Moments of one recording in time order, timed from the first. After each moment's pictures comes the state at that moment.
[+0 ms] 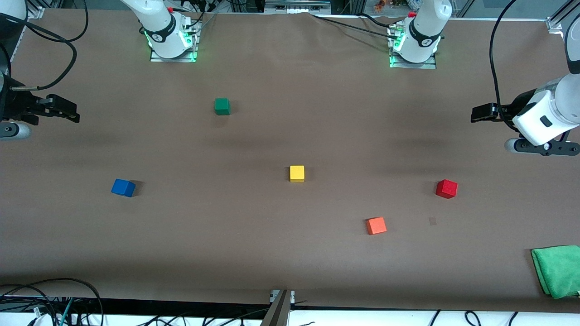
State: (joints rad) left arm -0.08 0.23 0.06 -1.39 -0.03 1.31 0.02; right arm 0.02 0.14 -0.02 -1.45 -0.04 1.49 -0.10
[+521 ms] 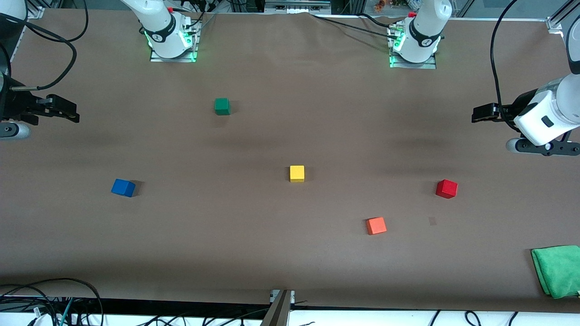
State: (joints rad) left arm -0.08 0.23 0.06 -1.39 -0.03 1.31 0.02; right arm 0.02 0.14 -0.02 -1.45 -0.04 1.49 -0.10
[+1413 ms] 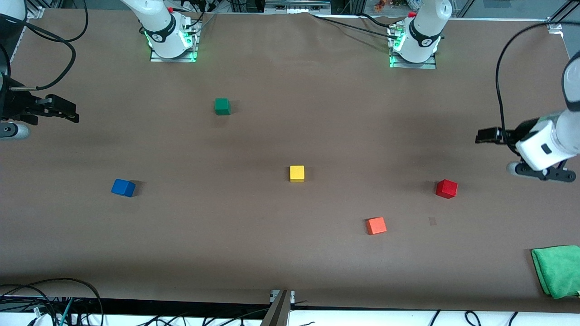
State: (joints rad) left arm 0.00 0.35 0.06 -1.42 -0.03 1.51 0.23; right arm 0.02 0.14 -0.02 -1.45 -0.04 1.49 -0.10
